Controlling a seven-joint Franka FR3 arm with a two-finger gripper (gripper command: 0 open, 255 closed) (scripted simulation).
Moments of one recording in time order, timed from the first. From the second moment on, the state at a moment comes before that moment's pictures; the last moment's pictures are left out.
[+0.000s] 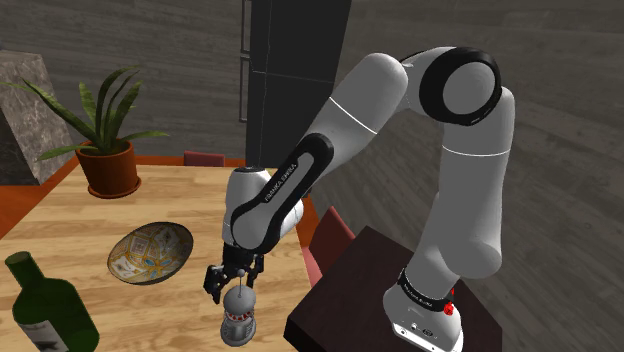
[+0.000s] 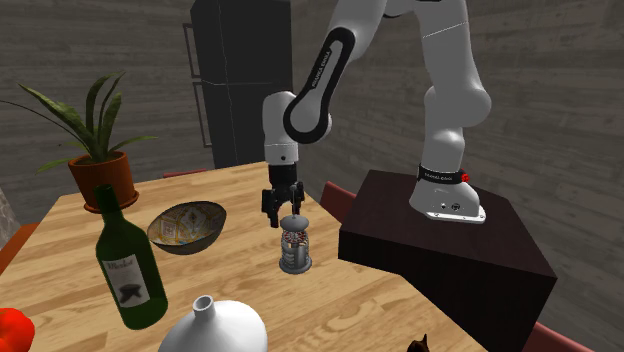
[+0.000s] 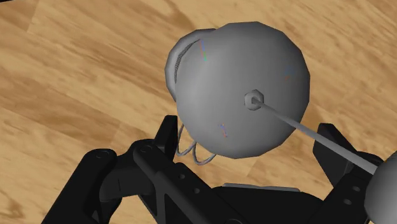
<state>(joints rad) 0.30 0.32 0.31 -2.40 0.41 2.68 0.43</state>
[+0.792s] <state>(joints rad) 0.30 0.35 0.31 -2.39 0.41 2.71 0.42</state>
